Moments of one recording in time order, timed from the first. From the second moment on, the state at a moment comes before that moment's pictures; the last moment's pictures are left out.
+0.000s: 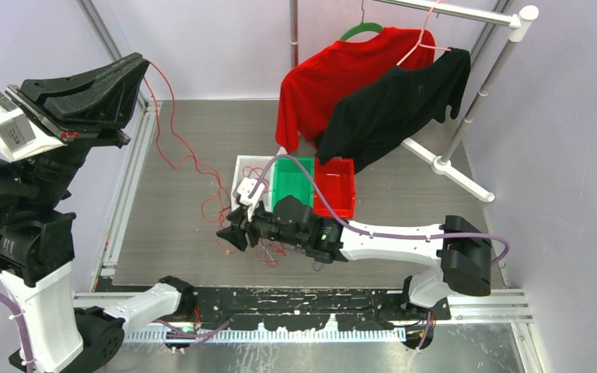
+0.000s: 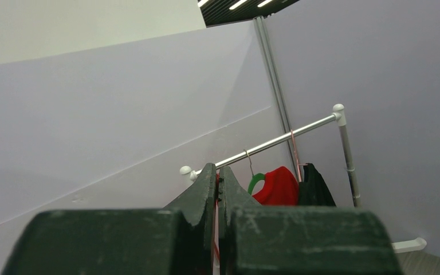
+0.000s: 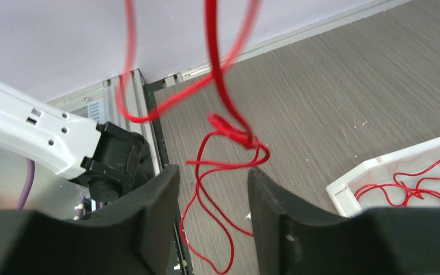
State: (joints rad) left arm -0.39 1.04 2.01 -0.29 0.39 0.08; right arm 1.26 1.48 1.02 0.37 -0.01 0.16
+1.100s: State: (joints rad) left arm -0.39 1.02 1.98 -0.28 0.34 0.27; right arm 1.29 1.28 0.77 0.46 0.02 0.30
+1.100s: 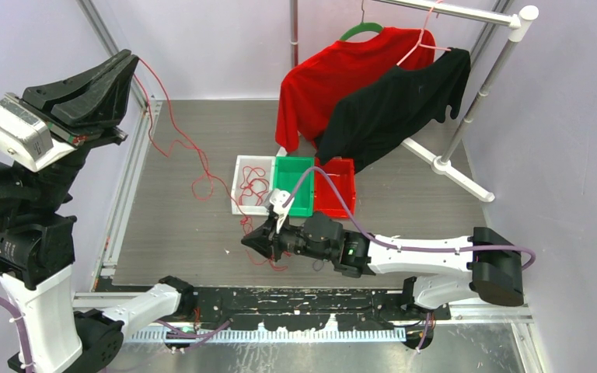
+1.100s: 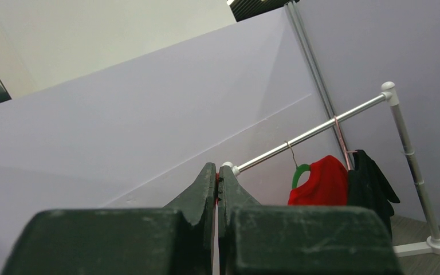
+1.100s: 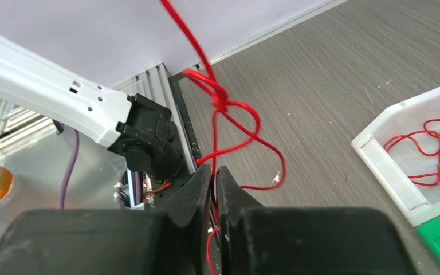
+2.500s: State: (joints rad) left arm -0.39 1.25 1.95 -0.10 -0.14 0.87; right arm 1.29 0.92 0.58 0.37 -0.18 0.40
